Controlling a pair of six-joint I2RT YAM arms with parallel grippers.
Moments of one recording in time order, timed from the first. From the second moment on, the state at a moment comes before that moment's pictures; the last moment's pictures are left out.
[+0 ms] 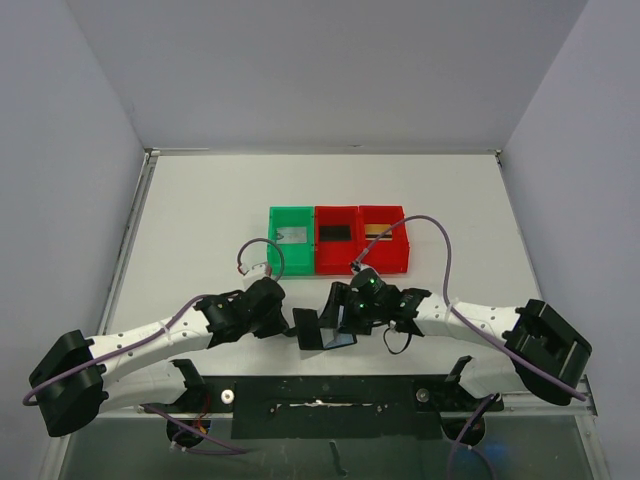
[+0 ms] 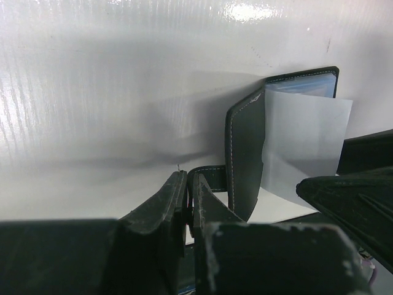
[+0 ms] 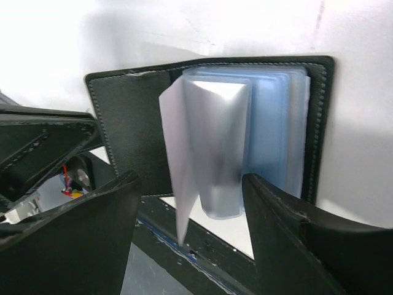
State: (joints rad) left arm -0.95 1.09 0.57 -0.47 -0.20 -1.11; right arm 0.91 1.32 0.59 -0.14 -0.14 1.02
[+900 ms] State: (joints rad) left arm -0.95 1.09 0.49 -0.40 -0.18 -1.14; right arm 0.92 1.52 0.67 0.22 -0.34 1.04
